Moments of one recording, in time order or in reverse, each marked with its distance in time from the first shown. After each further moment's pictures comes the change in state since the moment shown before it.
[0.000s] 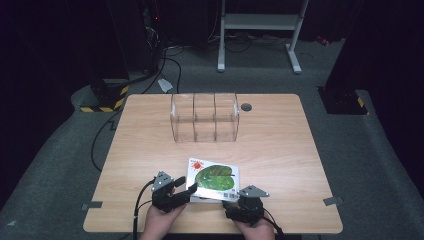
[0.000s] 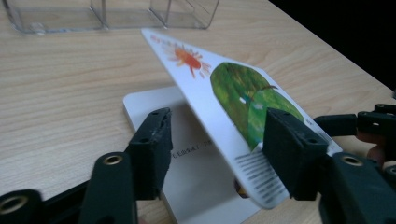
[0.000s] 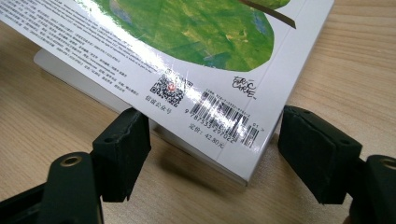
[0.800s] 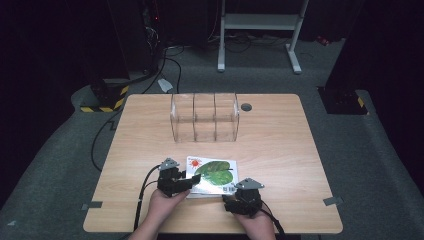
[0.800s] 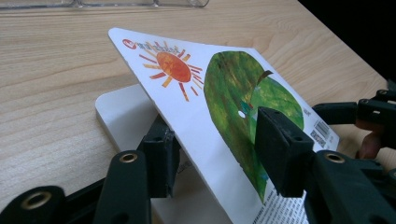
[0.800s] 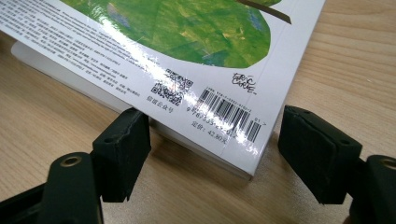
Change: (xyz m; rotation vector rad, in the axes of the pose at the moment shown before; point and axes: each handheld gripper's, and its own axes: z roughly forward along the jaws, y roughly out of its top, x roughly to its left) left arm 0.027 0.023 0.034 0.117 -0.059 -0.017; right arm -0.006 0.017 0.013 0.040 -0.035 -0.058
